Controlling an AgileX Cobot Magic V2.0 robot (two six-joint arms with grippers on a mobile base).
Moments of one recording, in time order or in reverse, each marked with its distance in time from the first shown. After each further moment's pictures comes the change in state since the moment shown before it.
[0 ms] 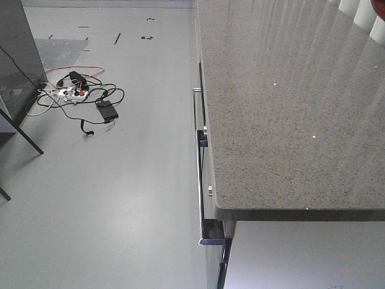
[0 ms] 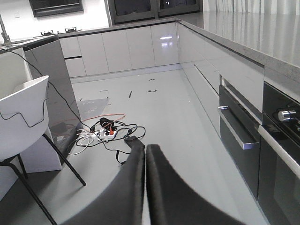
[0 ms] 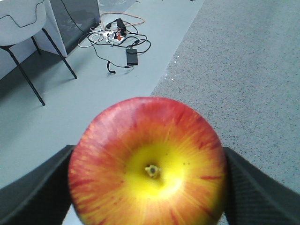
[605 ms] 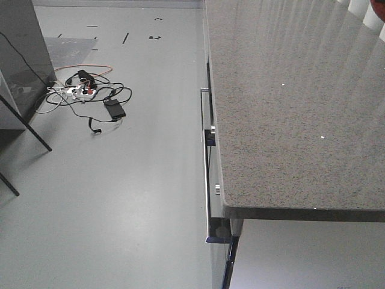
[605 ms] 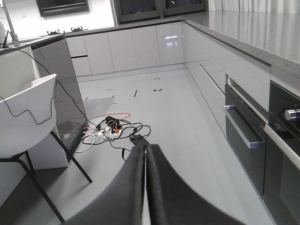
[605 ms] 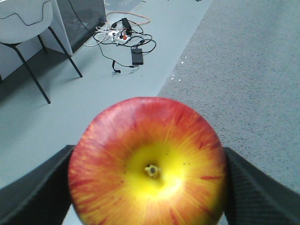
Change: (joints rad) left arm 0.000 0.000 0.000 0.000 0.000 0.000; right arm 0.000 0.000 0.000 -0.001 0.002 -0.002
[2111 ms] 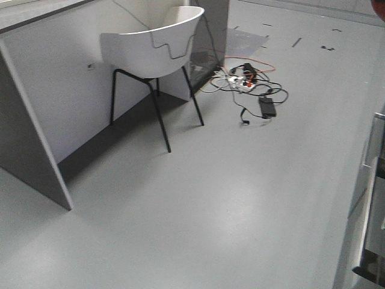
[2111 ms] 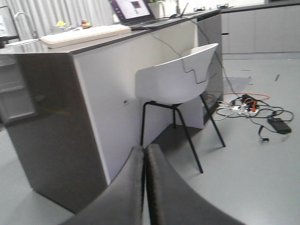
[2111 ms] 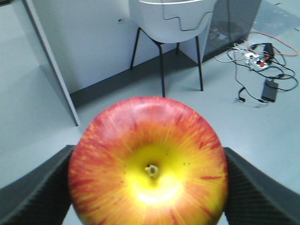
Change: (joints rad) left arm 0.000 0.000 0.000 0.000 0.000 0.000; right arm 0.000 0.000 0.000 0.000 0.001 0.000
